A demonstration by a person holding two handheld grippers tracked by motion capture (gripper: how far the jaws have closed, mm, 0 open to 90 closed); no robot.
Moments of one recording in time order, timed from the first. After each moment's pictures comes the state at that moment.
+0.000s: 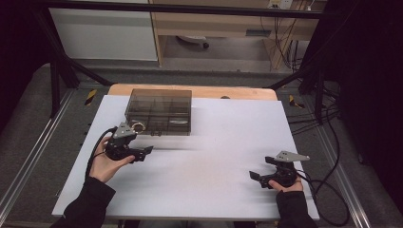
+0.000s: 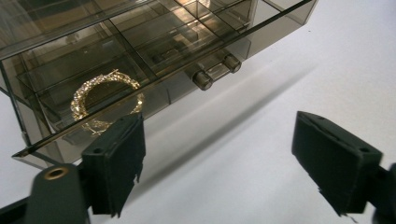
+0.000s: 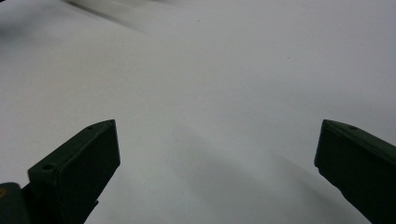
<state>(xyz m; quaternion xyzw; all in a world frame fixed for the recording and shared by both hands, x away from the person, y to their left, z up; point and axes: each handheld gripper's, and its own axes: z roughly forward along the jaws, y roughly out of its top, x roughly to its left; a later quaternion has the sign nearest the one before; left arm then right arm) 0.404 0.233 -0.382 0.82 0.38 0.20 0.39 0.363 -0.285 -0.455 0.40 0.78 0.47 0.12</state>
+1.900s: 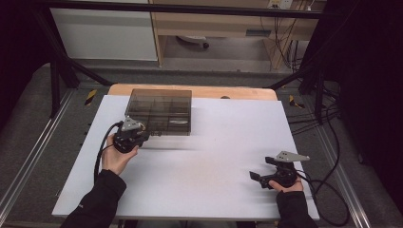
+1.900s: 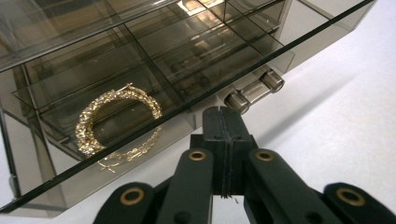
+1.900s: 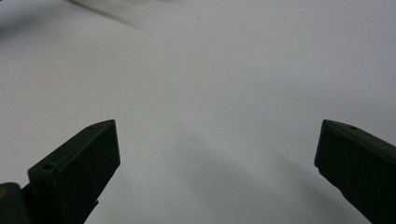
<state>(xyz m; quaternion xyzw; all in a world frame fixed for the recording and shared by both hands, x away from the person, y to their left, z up) 0.433 0.225 -0.392 0.81 0.40 0.21 0.38 0.362 -0.286 -0.455 0.40 0.78 0.46 0.12</state>
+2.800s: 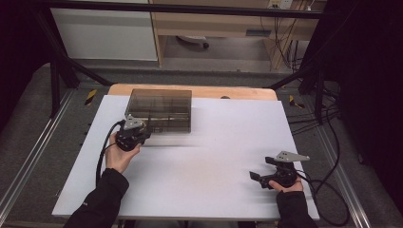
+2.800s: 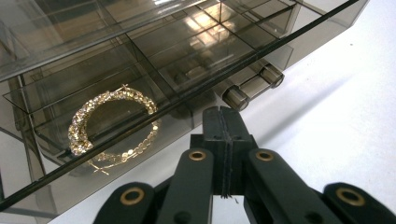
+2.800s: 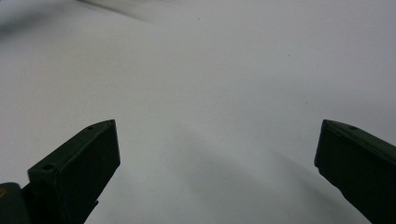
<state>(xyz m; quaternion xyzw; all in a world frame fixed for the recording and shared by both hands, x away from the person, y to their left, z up) 0.441 0.221 -0.397 0.80 0.40 0.22 0.38 0.362 -0.286 -0.455 0.40 0.78 0.46 0.12</state>
